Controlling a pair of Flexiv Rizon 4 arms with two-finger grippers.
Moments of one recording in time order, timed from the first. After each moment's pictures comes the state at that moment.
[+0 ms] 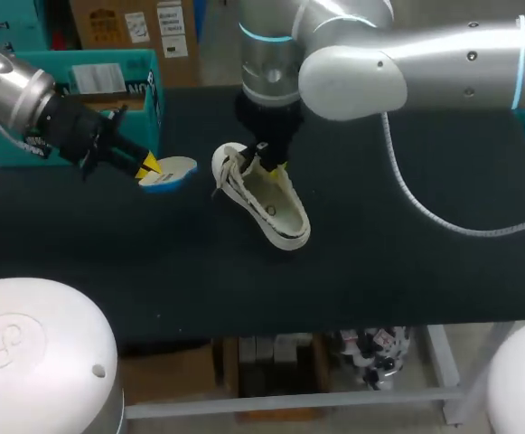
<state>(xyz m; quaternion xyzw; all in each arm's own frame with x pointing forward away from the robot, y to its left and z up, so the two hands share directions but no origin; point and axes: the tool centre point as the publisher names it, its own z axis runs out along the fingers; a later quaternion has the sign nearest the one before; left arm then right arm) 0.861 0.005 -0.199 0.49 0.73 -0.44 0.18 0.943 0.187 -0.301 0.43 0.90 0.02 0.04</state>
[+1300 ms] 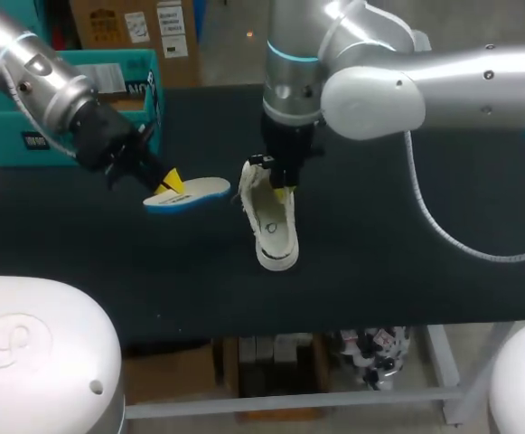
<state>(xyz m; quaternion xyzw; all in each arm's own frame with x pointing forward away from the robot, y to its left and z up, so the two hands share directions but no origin) 0.819 -0.036 -0.204 0.59 0.62 -0.50 0.13 0.925 0.177 -0.342 0.62 0.78 0.03 -0.02</state>
